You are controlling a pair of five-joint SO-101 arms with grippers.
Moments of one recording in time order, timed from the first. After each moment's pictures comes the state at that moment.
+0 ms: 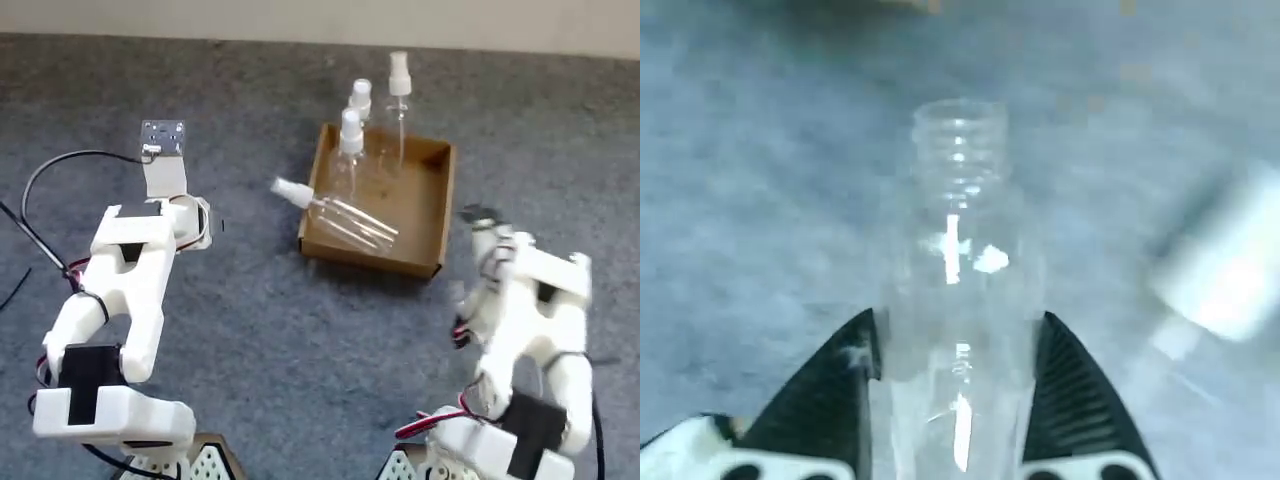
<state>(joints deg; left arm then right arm) -10.2 -1.9 35.5 37.9 4.2 21.0 -14.2 38.1 73.4 44.7</state>
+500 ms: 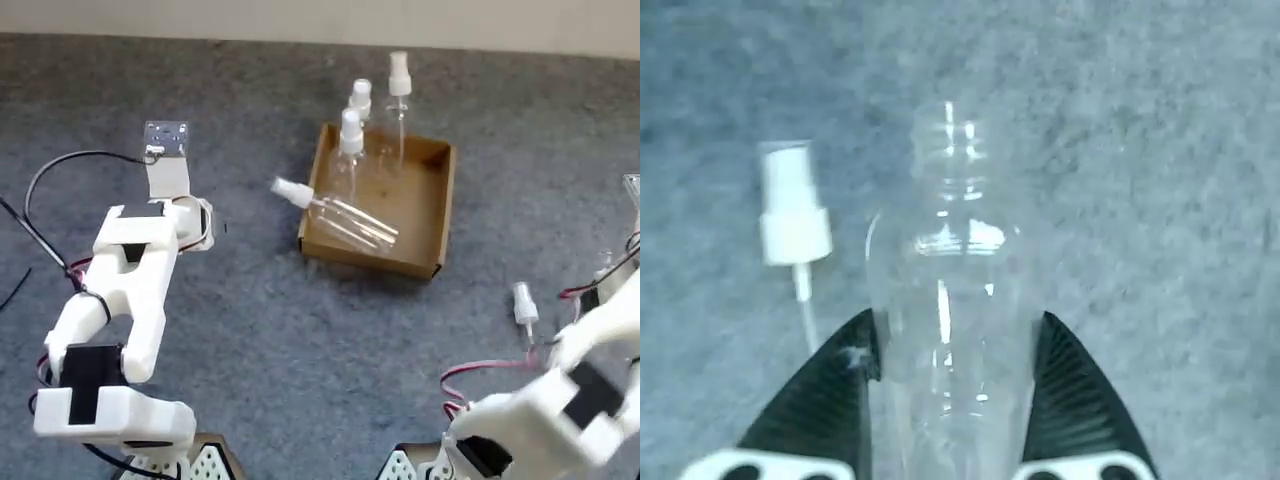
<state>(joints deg) -9.4 -1.9 35.6 37.9 4.2 44.9 7.6 -0.3 76.1 50.7</state>
